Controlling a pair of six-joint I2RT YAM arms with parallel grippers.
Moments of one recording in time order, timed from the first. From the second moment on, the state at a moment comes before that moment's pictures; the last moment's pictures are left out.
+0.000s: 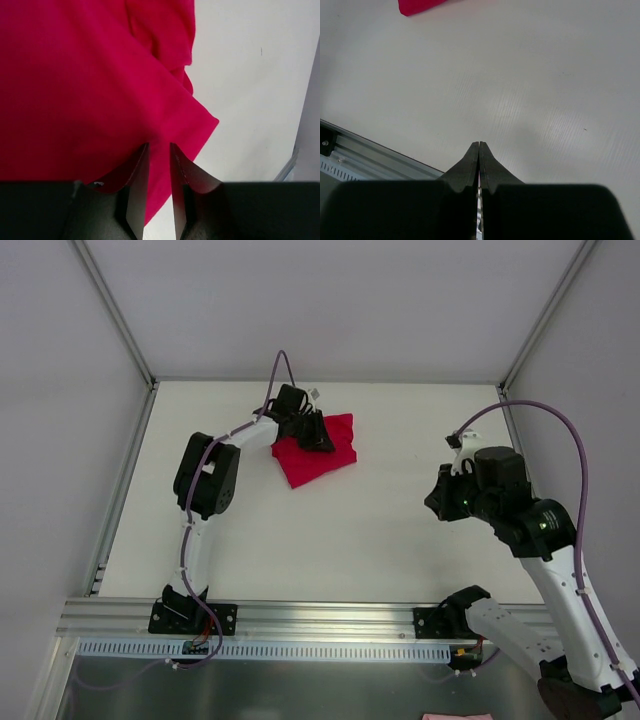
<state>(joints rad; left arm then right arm) -0.44 2.24 1.69 -0.29 0.50 -0.59 0.42 0.83 1.18 -1.07 -0.09 0.21</state>
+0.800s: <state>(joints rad) -0.28 2.24 1.85 -0.44 0.33 -0.57 0.42 1.03 1.18 -1.03 0.07 0.22</state>
